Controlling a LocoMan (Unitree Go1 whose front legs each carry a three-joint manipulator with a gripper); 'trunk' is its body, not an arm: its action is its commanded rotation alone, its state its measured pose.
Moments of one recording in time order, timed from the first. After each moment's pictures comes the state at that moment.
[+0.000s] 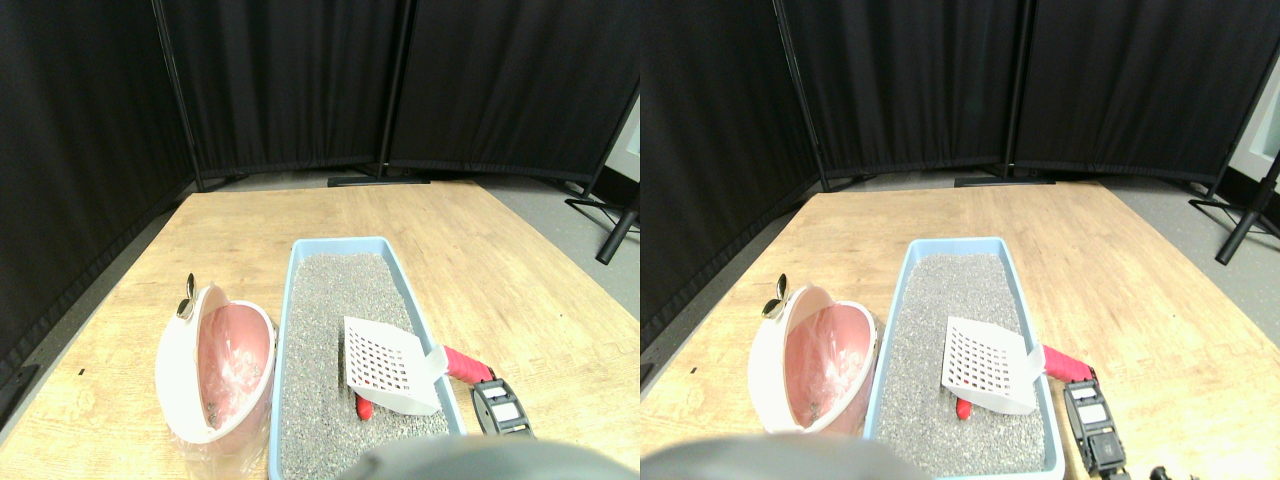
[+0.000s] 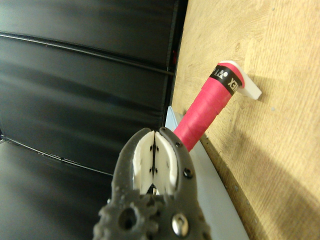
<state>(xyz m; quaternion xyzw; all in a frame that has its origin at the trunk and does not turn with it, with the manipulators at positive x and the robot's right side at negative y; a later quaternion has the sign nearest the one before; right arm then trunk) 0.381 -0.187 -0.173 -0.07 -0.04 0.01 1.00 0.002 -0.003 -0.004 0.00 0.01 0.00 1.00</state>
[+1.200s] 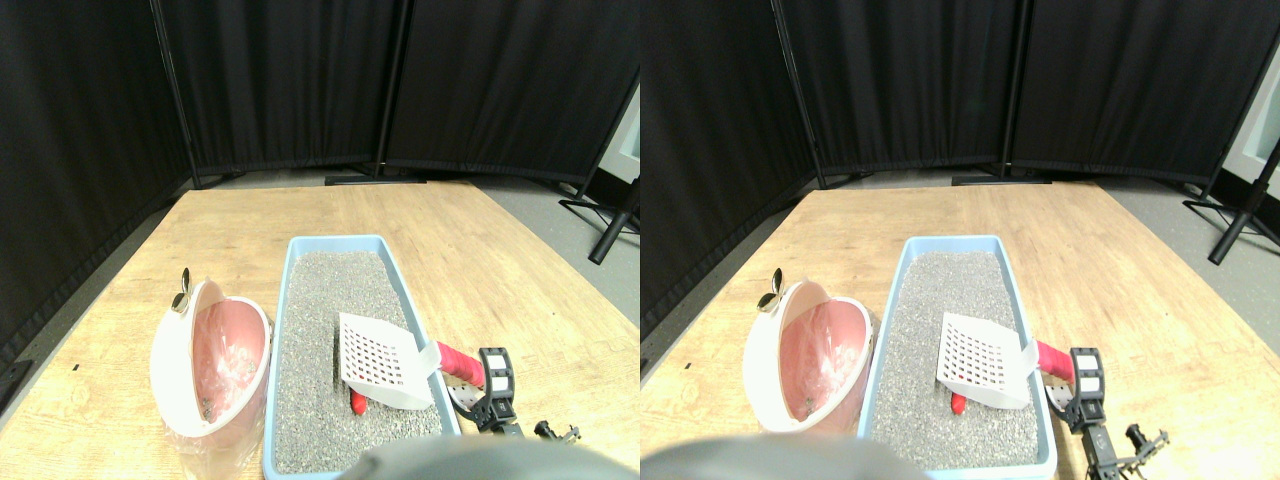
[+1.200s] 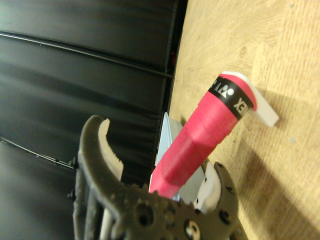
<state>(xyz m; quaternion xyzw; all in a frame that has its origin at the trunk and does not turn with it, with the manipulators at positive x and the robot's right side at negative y) 0.413 -0.196 -0.186 0.07 -0.04 0.01 1.00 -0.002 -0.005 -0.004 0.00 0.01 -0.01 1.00</state>
